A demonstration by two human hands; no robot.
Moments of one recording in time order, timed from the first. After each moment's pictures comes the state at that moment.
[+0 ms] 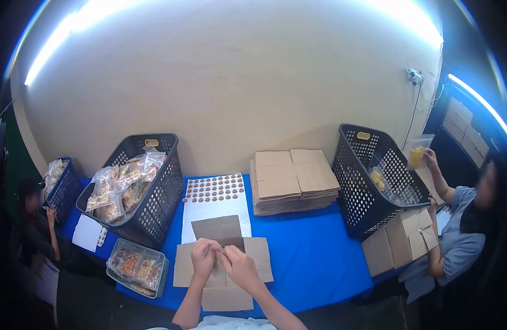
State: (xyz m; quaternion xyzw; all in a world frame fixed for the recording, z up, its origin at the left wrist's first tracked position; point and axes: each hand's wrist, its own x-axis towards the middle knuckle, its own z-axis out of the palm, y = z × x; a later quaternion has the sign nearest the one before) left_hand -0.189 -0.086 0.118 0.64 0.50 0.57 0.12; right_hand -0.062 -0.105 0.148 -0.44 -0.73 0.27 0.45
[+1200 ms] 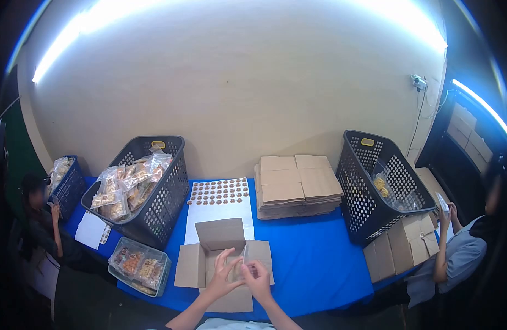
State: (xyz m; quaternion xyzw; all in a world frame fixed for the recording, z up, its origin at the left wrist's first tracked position) left_hand -0.163 -0.136 0.110 0.77 0.47 0.42 0.09; right_hand -0.032 -0.135 0.084 -0.43 -0.45 0.54 0.56
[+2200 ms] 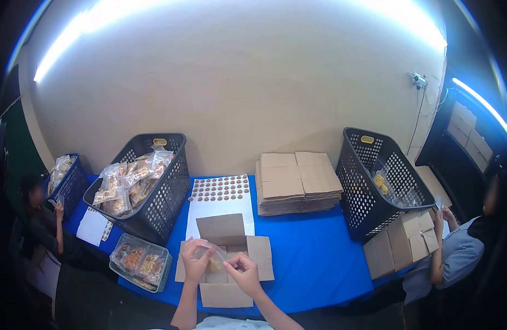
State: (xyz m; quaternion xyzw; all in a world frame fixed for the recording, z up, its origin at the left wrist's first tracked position) left_hand -0.206 -0.121 0.128 0.61 0.52 0.59 0.11; right_hand -0.054 -0.139 0.114 -0.36 -0.51 0.55 0.55
